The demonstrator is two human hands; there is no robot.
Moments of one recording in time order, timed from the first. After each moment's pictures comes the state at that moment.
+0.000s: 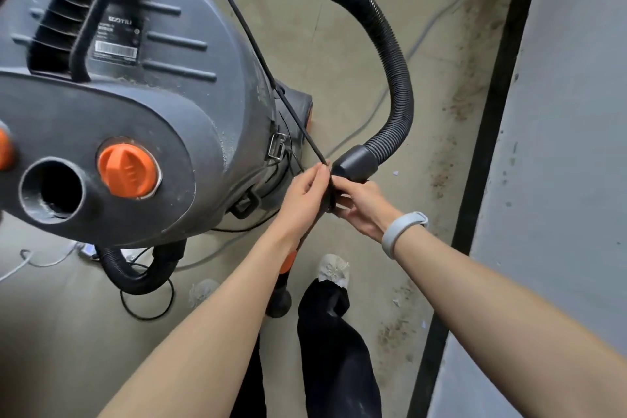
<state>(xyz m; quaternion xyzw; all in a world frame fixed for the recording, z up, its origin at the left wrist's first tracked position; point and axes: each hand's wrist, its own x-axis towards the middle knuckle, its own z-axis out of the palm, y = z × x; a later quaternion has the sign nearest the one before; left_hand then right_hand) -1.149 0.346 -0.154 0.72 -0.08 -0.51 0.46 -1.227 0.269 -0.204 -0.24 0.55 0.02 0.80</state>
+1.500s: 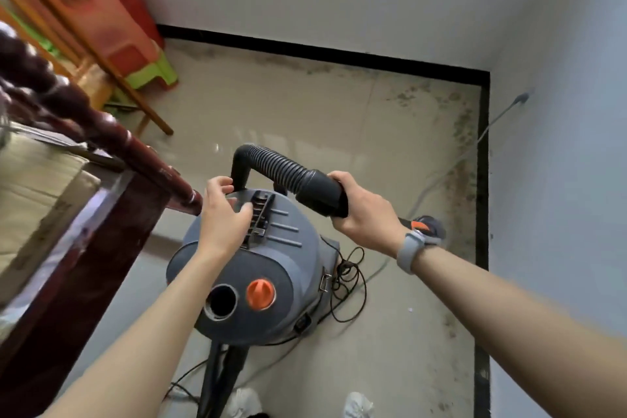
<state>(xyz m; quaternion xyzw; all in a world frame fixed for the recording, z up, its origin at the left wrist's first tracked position) -0.965 0.368 0.094 0.89 -0.17 -0.14 0.40 -1.114 0.211 0.105 -0.91 0.25 -0.02 0.32</state>
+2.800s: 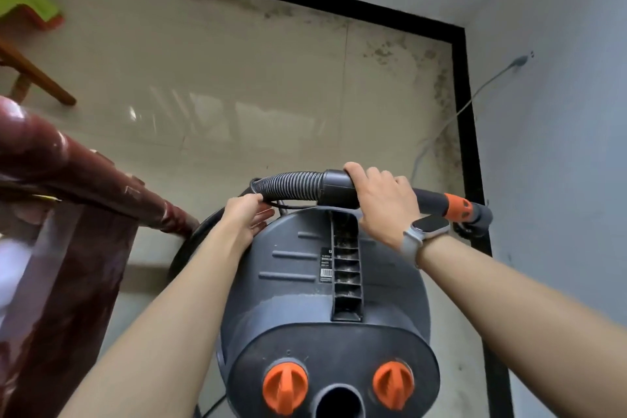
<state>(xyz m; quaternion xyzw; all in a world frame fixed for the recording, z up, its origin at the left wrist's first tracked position) -0.726 0.343 -0.117 0.67 0.15 -0.55 0.48 -0.892 0.245 -0.017 -0.91 0.39 0.17 0.02</state>
